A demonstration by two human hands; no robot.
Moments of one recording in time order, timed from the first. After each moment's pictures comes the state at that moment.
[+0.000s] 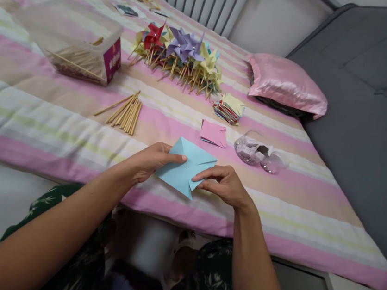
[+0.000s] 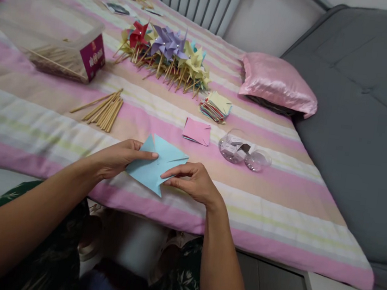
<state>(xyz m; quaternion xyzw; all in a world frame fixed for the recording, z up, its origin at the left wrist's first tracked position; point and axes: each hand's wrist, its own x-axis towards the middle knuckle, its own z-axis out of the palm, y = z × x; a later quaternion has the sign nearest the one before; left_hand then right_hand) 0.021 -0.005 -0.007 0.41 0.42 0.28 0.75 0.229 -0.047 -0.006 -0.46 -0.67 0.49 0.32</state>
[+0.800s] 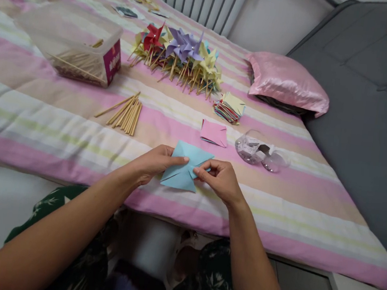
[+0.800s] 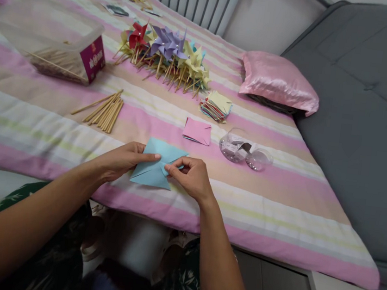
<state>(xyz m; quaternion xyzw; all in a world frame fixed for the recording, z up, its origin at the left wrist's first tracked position) 0.025 -0.008 -0.014 0.44 0.40 0.29 0.75 0.213 -0.043 -0.016 -0.53 -0.61 0.45 0.38</state>
